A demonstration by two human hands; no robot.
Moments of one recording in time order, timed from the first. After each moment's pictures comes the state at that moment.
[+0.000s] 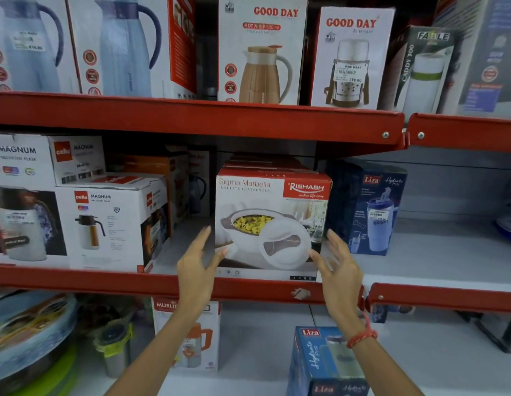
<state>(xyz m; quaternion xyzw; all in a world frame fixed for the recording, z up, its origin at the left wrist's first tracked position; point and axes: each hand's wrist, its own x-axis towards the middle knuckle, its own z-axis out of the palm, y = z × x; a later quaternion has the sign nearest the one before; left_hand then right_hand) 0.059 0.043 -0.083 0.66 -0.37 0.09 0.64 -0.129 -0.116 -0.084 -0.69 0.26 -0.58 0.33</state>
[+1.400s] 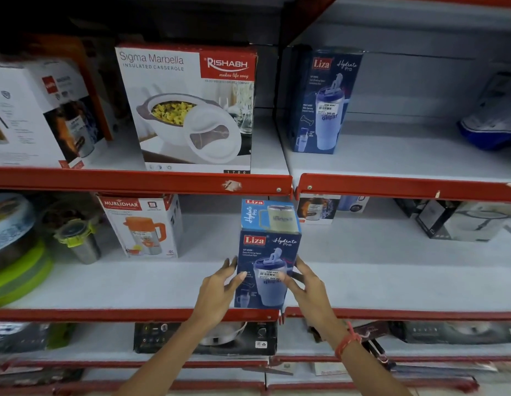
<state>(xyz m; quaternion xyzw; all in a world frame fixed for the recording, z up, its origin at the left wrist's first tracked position) -0.149 0.036 -0.244 0.77 -0.39 -0.23 0.46 -0.300 -0.094 -0.255 -0.73 0.34 -0.28 0.52</state>
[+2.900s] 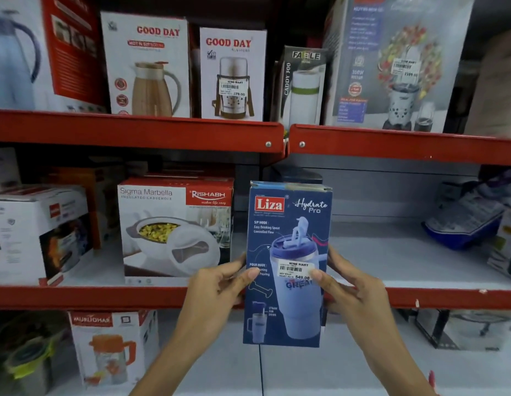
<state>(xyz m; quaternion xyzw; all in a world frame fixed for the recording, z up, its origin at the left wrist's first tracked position) -0.163 -0.011 -0.023 0.57 -0.47 -0.20 0.65 -0.338 -0.131 -0.021 -0.71 0.23 -0.46 0.48</state>
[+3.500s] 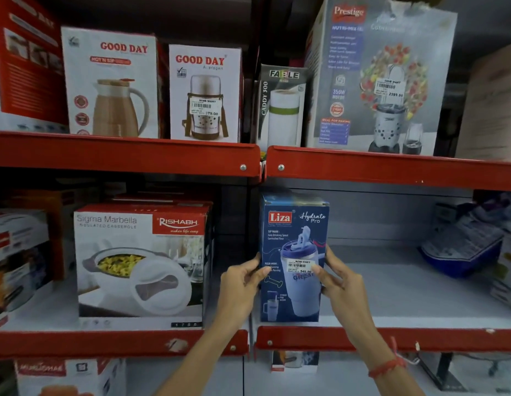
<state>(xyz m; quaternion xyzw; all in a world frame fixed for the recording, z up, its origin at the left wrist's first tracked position) -0.145 -0.156 -0.027 0.58 -0.47 -0.16 0.65 -0.303 -0.259 -0.024 -0.69 0.27 -0.51 0.44</state>
